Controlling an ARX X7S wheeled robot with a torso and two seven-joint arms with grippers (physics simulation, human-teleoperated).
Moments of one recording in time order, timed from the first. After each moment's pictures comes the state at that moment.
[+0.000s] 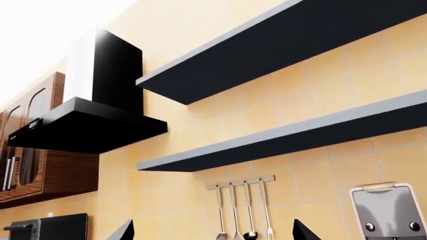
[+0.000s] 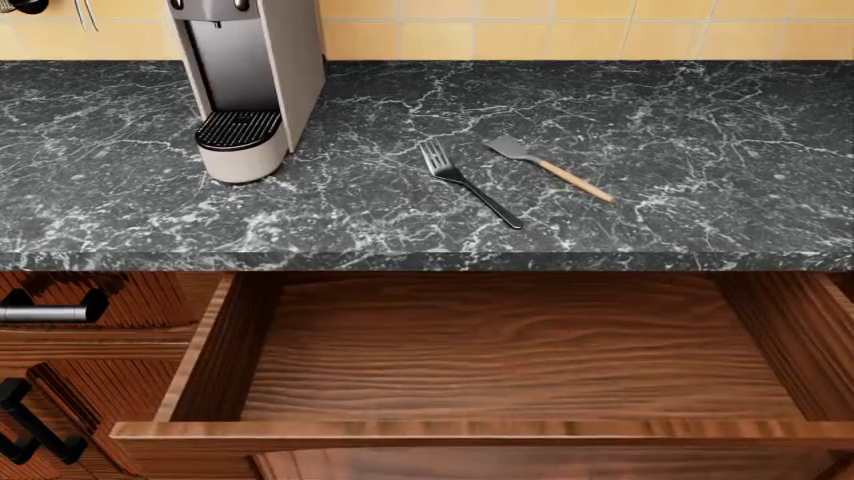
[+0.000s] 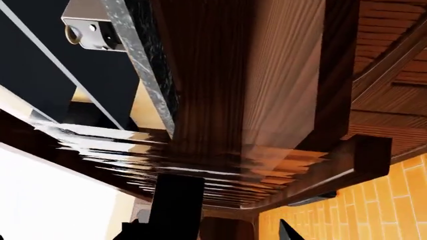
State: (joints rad) left arm 0.79 -0.75 -1.68 1.05 -1.27 -0.36 -0.51; right arm -0.10 0.18 0.40 0.32 0.91 1.06 -1.00
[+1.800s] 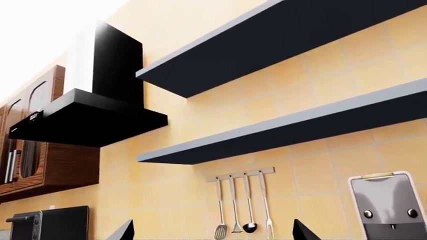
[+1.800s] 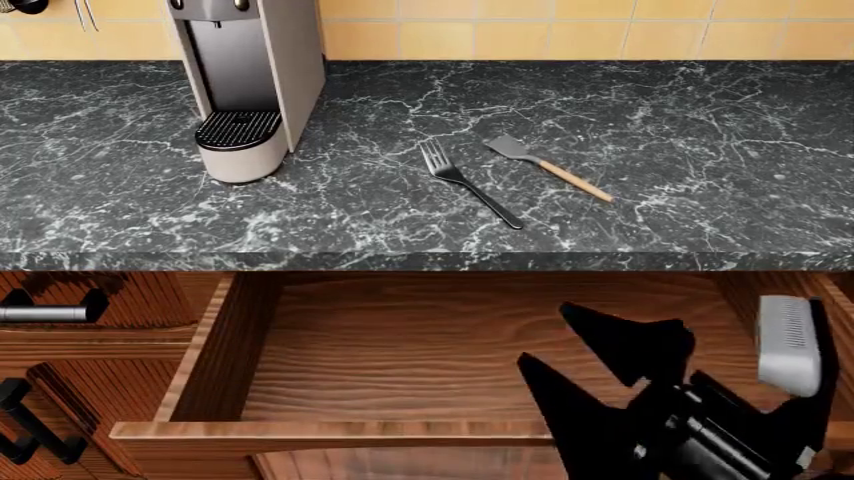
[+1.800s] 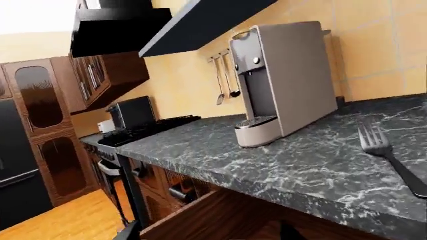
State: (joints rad) left arm 0.79 -0.67 -1.48 1.05 -1.10 -0.25 -0.48; right arm 0.10 0.36 0.42 -0.66 0.99 0.90 -0.62
